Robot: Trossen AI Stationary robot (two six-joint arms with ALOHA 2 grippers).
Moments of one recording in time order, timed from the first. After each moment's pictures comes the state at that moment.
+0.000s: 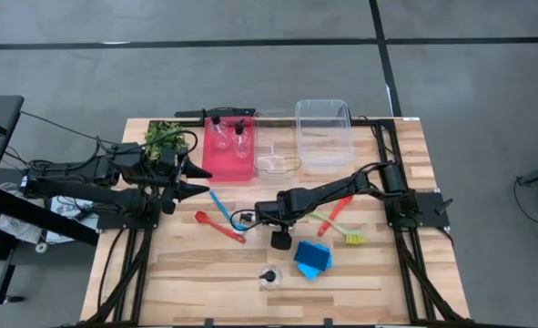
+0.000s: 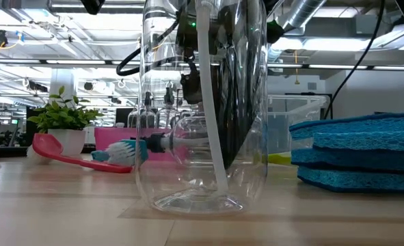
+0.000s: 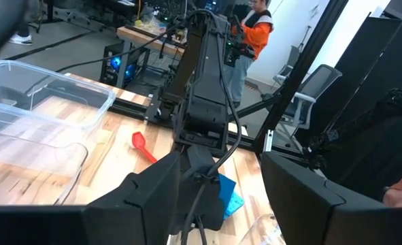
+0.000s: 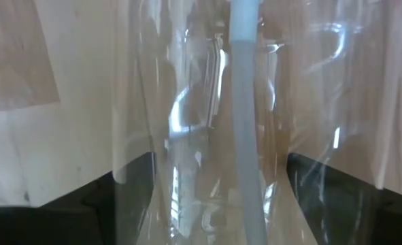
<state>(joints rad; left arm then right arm) -0.04 0.65 0.75 -0.20 0.06 -0.29 0.11 1.96 1.43 -0.72 -0.03 0.26</state>
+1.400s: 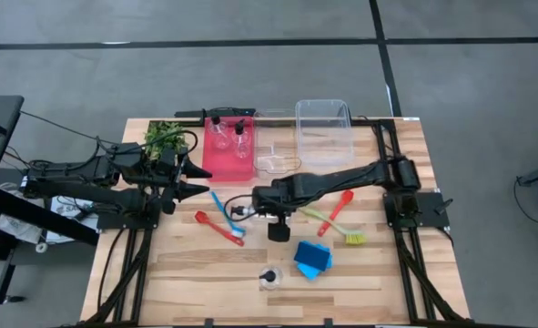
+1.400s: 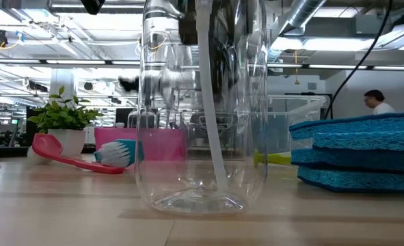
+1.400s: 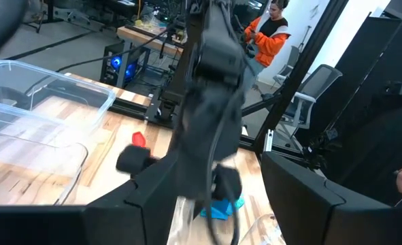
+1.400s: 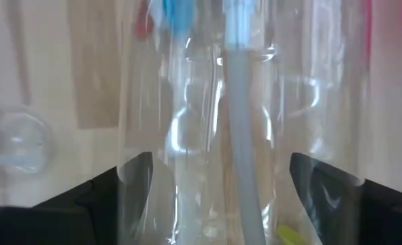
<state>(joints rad) -0.04 0.65 0.75 -0.20 0.06 -0.29 0.07 1.84 1.60 -0.87 -0.04 0.16</state>
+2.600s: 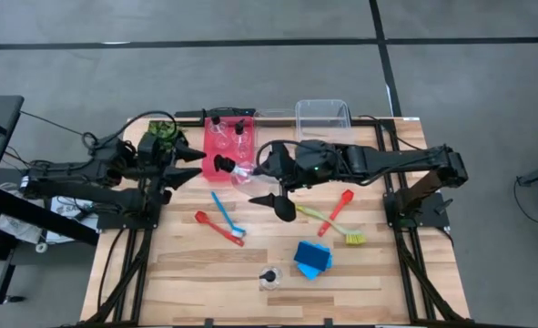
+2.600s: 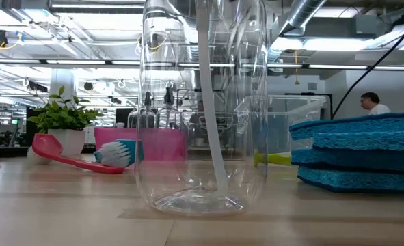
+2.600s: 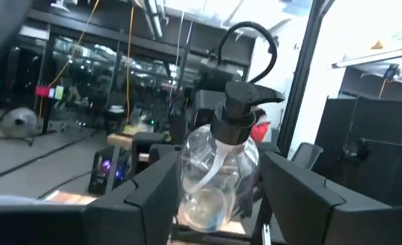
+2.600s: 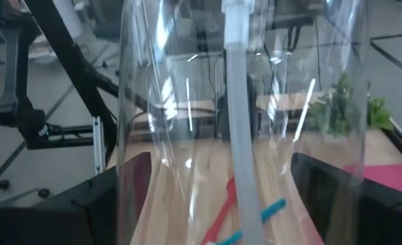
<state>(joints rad) -0.02 0.69 0.75 0.23 0.05 -0.21 0.06 1.47 1.60 -0.36 -0.03 0.15</state>
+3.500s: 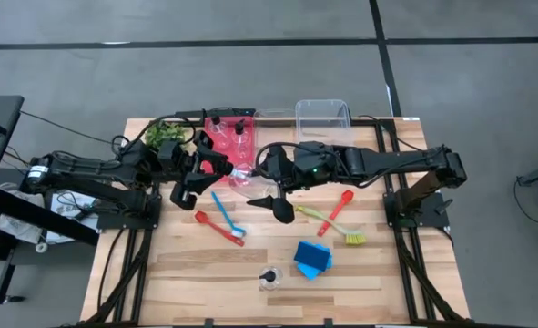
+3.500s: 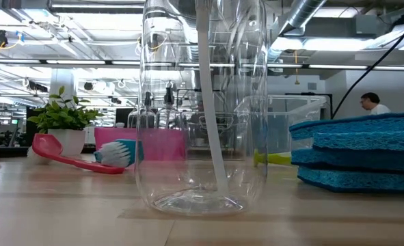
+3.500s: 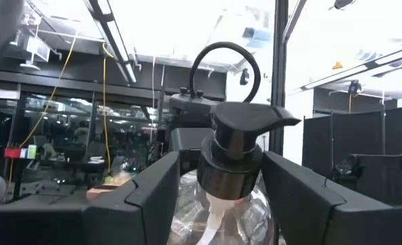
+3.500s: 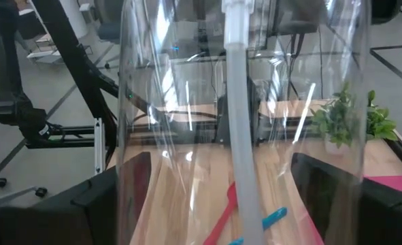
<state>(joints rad) -0.05 0.98 0.75 0.72 0.11 -0.10 0.07 1.48 1.60 -0.34 -0.03 0.12</state>
